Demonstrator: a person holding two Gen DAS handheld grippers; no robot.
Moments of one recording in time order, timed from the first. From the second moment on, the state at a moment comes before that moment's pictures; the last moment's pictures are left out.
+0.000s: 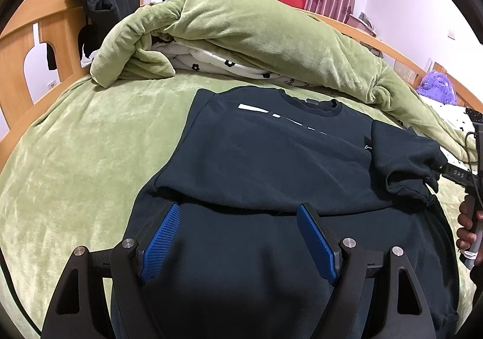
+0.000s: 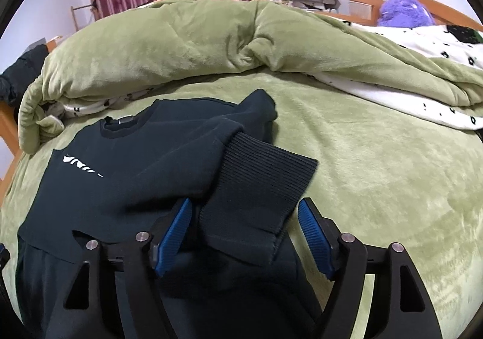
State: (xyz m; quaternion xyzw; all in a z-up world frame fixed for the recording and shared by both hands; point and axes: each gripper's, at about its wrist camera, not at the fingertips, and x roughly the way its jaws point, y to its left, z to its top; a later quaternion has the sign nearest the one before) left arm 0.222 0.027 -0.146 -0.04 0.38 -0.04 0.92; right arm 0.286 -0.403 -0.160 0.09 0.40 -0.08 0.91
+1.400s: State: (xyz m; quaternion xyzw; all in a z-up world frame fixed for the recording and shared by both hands) left arm 0.232 0.059 -0.159 -0.12 0.40 -0.03 0.91; right arm 0.287 -0.430 -0.147 0.05 0.37 -0.08 0.92
